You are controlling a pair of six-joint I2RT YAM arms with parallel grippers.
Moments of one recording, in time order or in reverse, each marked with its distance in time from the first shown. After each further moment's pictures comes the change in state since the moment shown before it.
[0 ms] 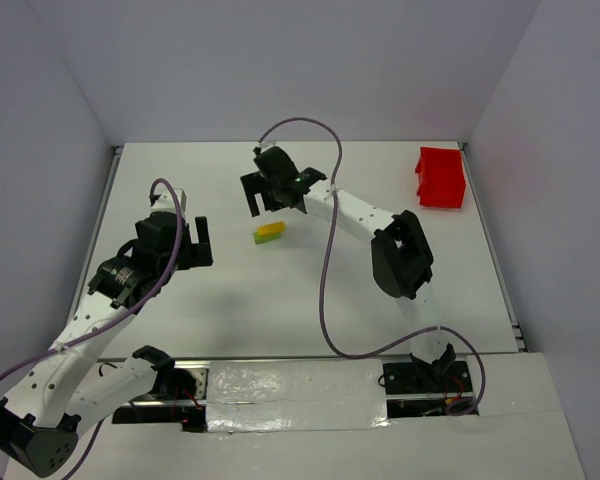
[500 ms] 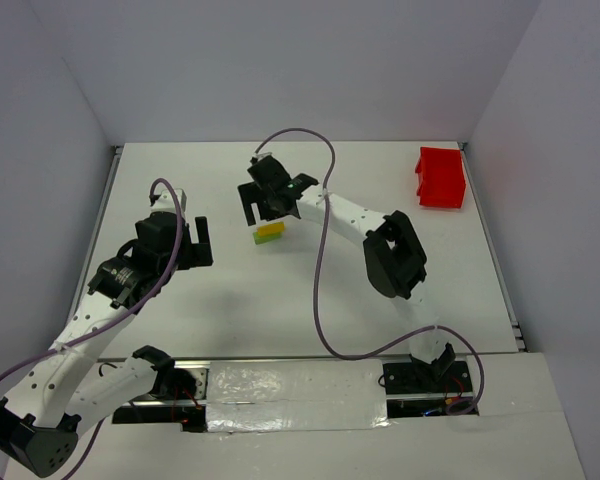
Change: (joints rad) left arm 0.000 0.000 0.000 0.000 0.000 0.000; right arm 0.011 0.031 0.000 -0.045 -0.015 0.089
